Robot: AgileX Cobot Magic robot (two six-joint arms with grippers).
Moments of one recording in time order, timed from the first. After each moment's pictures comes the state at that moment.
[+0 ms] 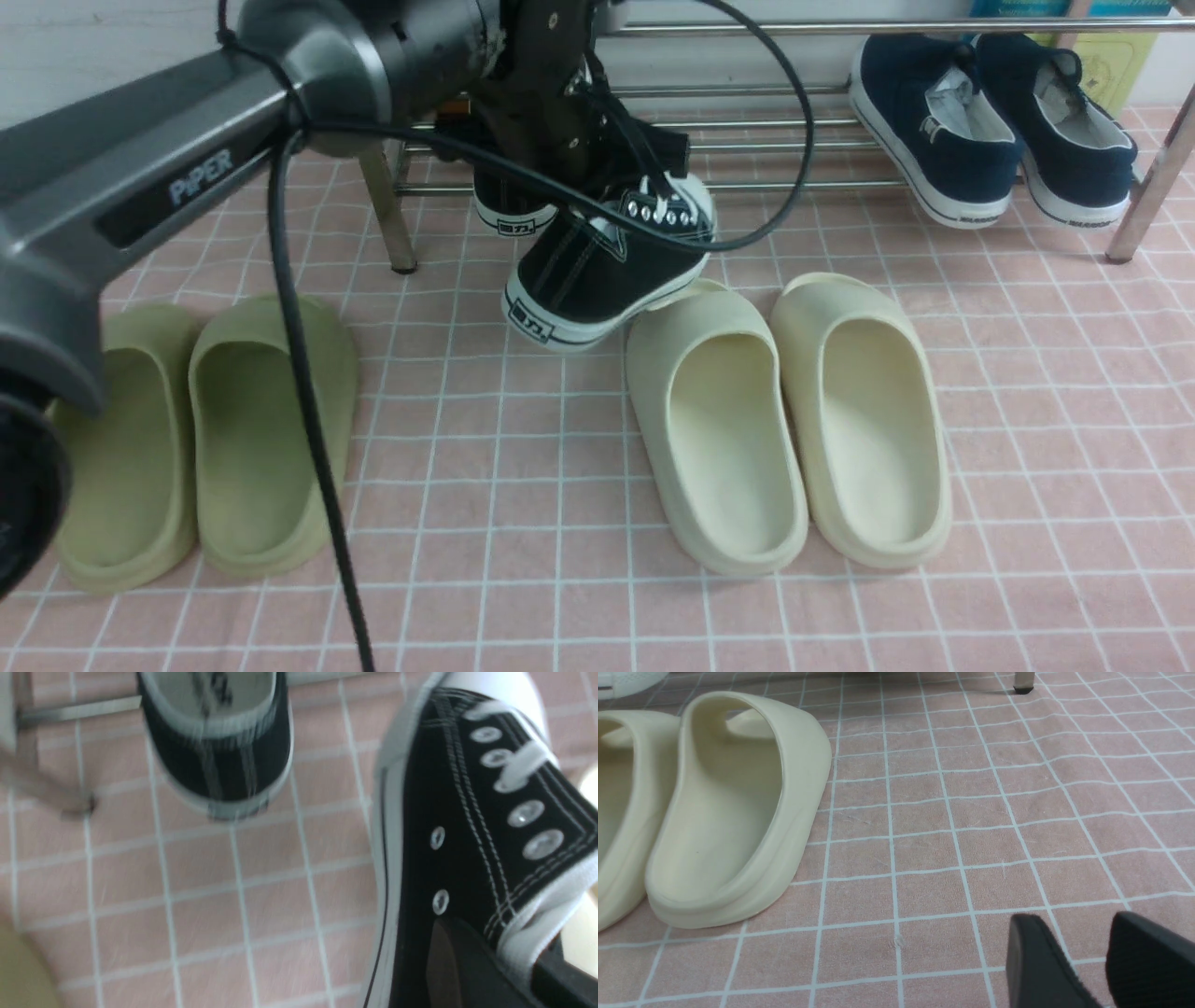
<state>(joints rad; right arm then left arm) -0.04 -0.01 0.01 0.02 0.38 0.10 -0.58 1.98 -1.89 0.22 0.86 -0.44</state>
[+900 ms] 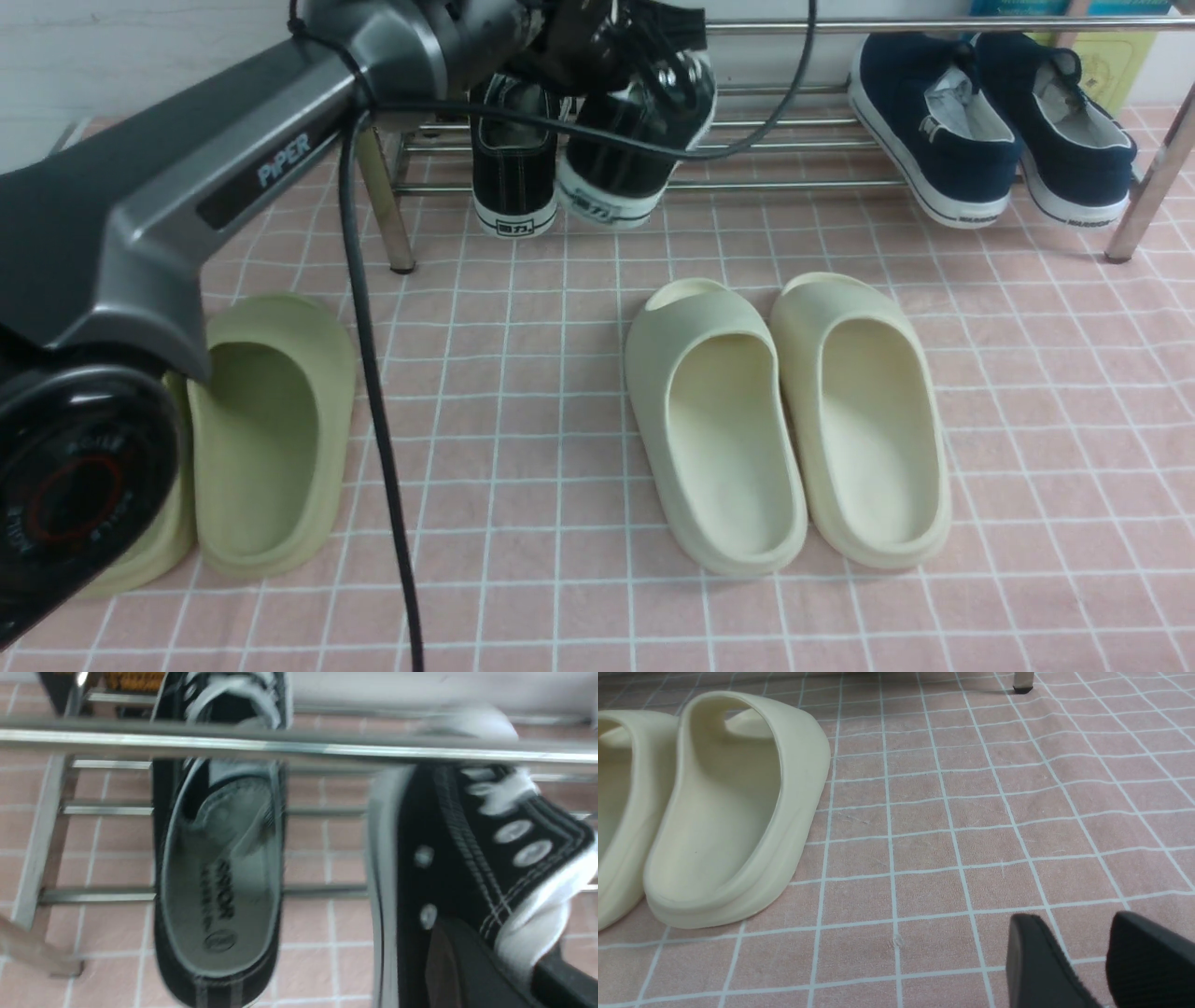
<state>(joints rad) -0.04 -0.01 0.01 0.02 0.38 0.10 -0.58 2.04 -2.04 0.43 0.70 -0.72</state>
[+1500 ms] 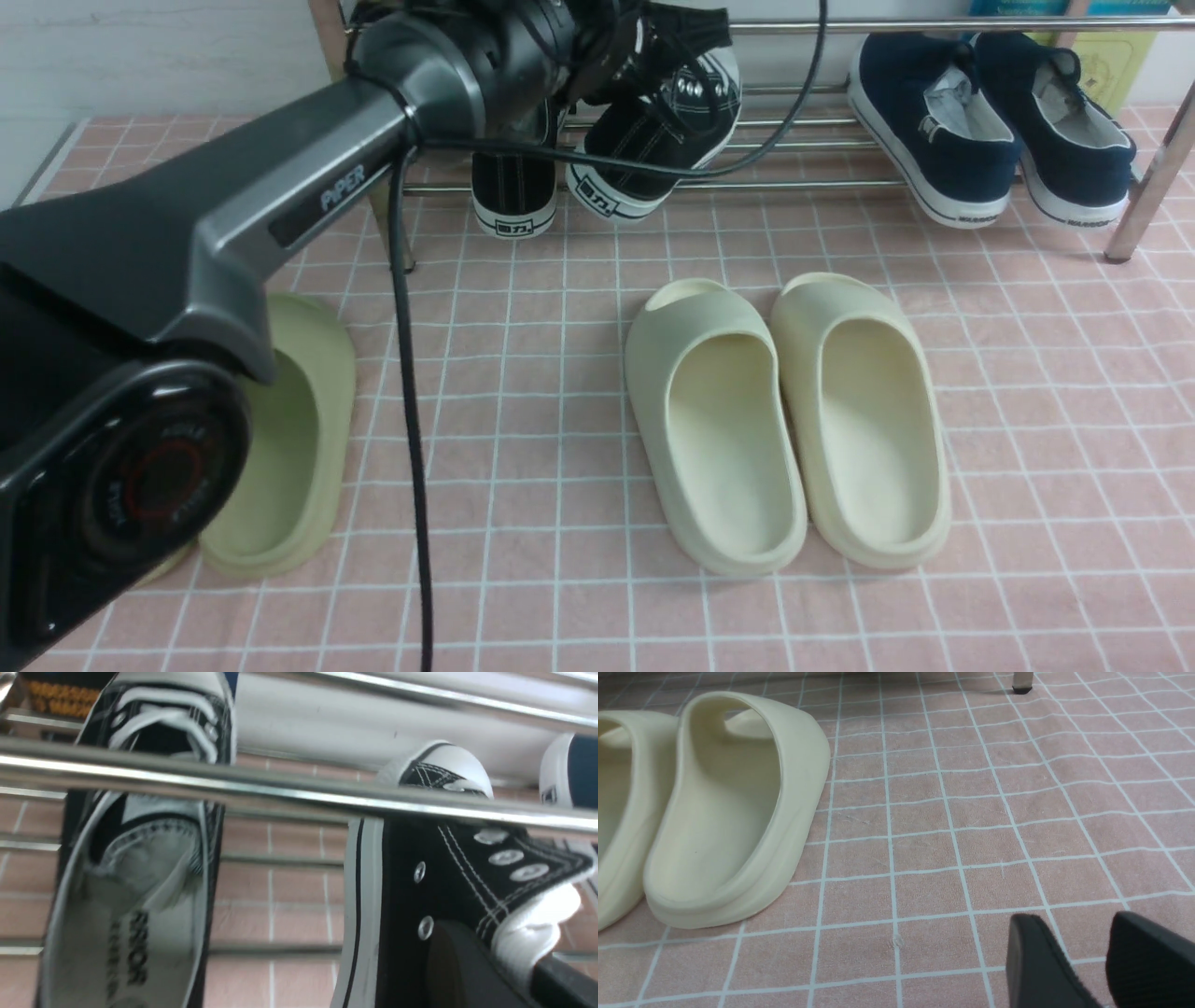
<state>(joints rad) -0.04 -0.01 0.01 0.02 0.38 0.10 -0.58 2.14 -2.04 0.54 0.49 -0.93</state>
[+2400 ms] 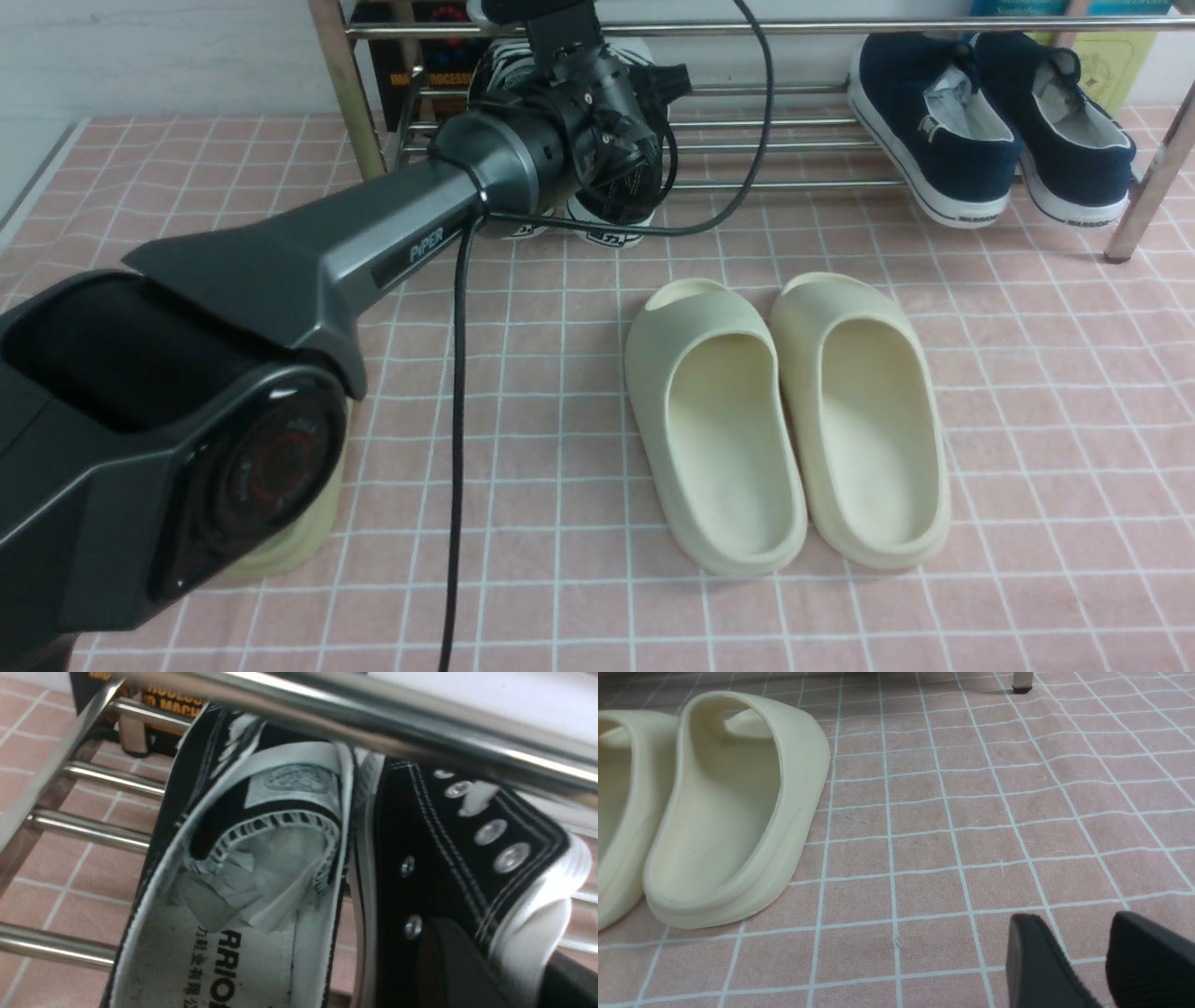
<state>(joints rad) -0.04 -0.01 0.01 0.02 0.38 0.10 -0.58 2.29 -2.04 0.96 0.51 -1.37</state>
